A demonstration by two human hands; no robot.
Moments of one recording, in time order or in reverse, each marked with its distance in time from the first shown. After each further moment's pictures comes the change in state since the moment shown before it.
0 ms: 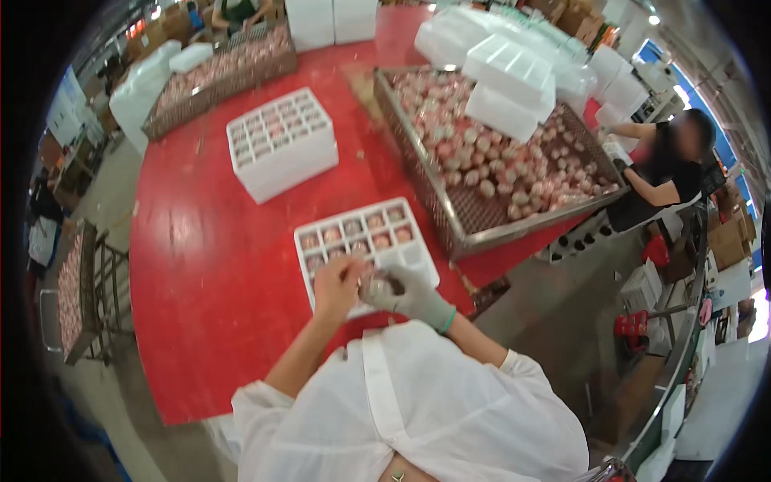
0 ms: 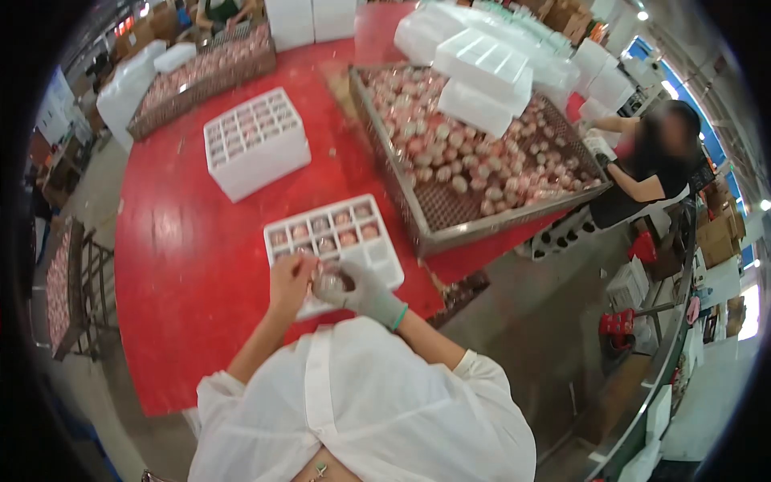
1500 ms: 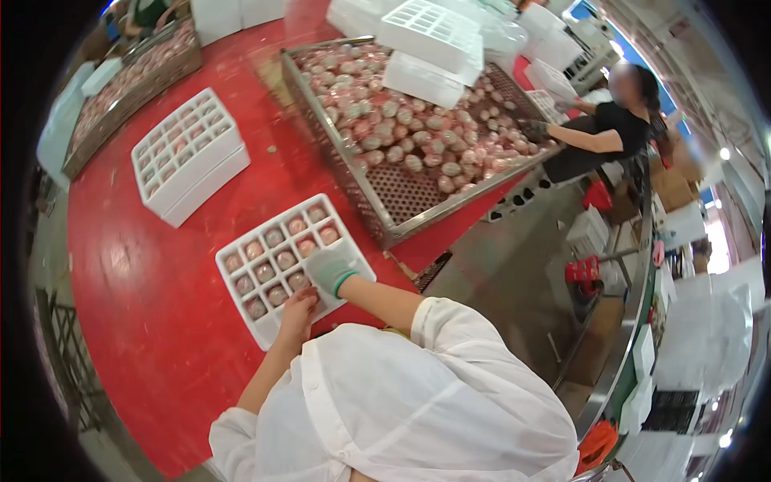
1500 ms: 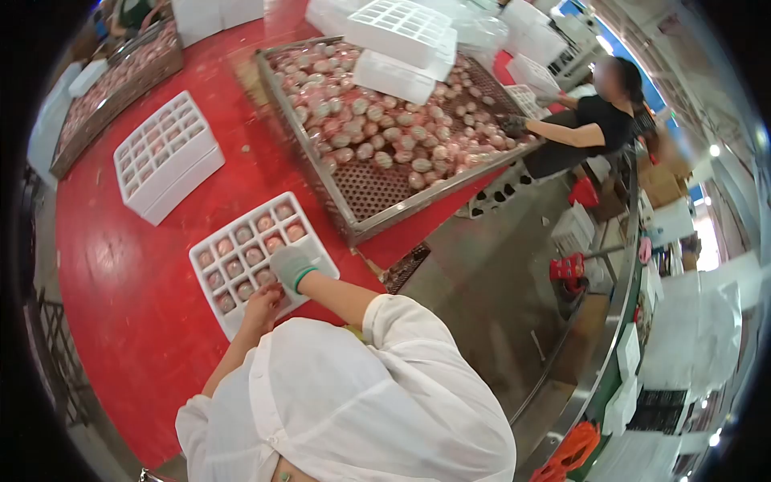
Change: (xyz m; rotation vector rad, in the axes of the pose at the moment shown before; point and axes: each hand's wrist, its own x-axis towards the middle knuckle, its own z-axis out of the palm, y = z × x) left_hand -0.010 -0.148 0.099 -0.862 -0.340 -0.845; right_hand 0.100 0.155 -0.030 -1.294 0.017 0.083
